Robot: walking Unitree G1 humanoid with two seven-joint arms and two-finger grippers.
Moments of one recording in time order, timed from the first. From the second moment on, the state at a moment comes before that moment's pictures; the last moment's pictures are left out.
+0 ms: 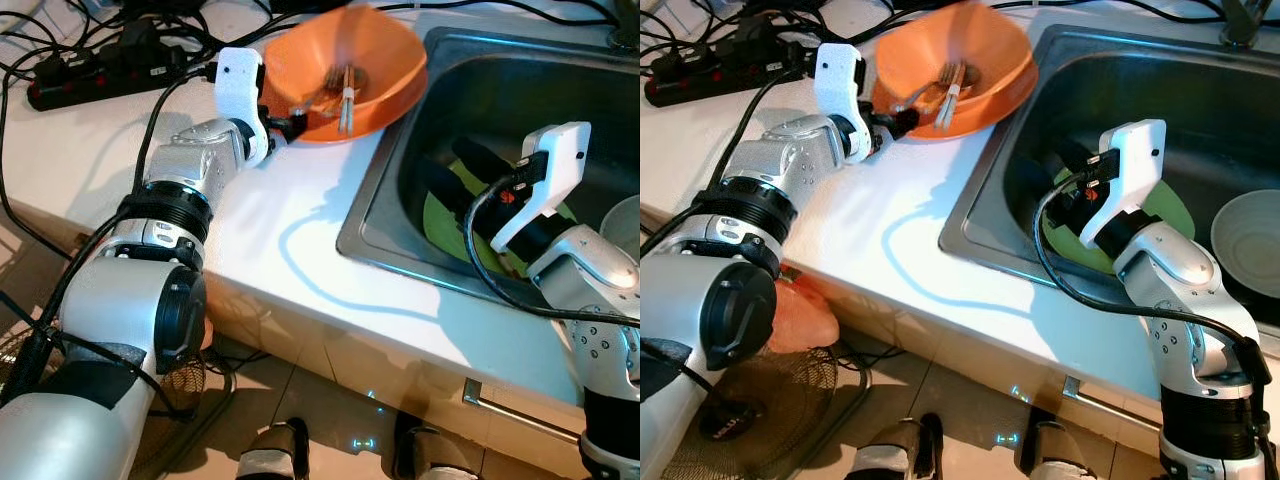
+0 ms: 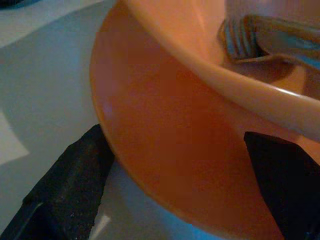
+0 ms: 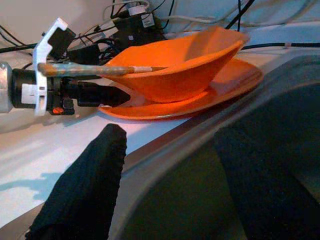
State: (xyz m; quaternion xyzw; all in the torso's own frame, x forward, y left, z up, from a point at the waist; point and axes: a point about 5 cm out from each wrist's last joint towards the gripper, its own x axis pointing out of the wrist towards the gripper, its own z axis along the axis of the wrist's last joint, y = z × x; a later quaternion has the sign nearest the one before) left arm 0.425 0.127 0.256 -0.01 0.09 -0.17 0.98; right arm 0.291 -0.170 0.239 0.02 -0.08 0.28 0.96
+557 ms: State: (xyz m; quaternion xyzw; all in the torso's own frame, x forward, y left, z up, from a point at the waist) left arm 0.423 0.133 0.257 0.02 0.11 -0.20 0.97; right arm 0.291 -0.170 0.239 0.03 -0.08 0.28 0.96
